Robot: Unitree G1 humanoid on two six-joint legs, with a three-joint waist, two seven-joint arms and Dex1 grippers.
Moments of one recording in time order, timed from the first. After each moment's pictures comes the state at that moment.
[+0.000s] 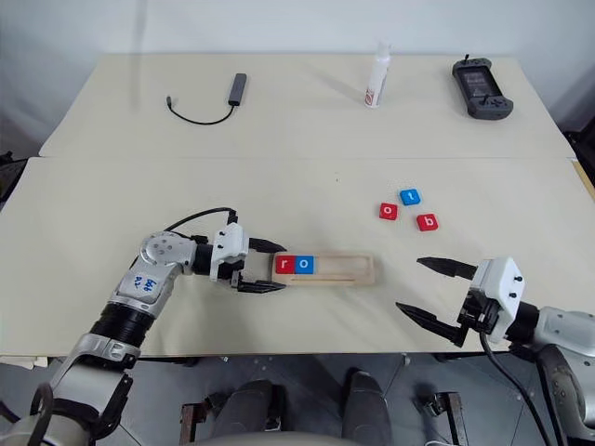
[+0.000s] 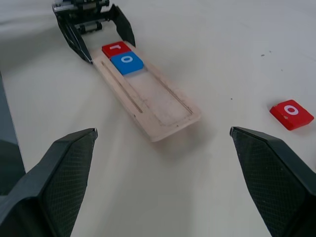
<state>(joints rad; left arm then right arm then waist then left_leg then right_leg) -0.56 0.47 -0.22 0.37 -0.16 -0.04 -1.20 0.22 -0.75 -0.36 -0.35 0.55 0.16 1.09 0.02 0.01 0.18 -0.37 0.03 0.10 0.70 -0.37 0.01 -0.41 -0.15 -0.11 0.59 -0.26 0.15</state>
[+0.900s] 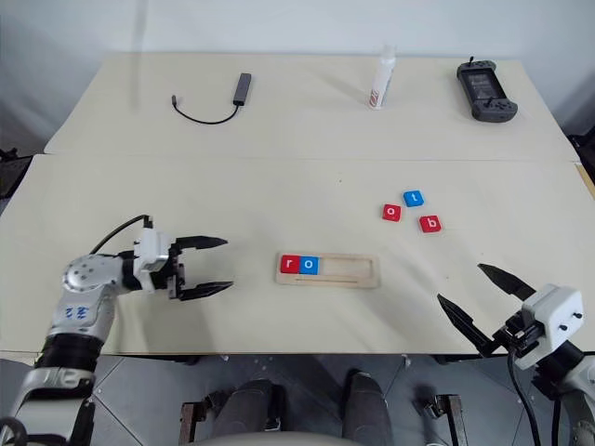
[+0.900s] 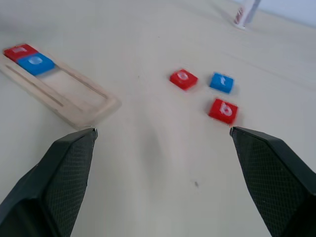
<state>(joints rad) -0.30 0.63 0.09 0.32 -0.39 -0.12 -1.30 0.44 -0.56 -0.56 -0.31 0.52 0.02 0.89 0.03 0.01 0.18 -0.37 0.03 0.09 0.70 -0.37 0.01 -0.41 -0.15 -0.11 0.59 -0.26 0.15</state>
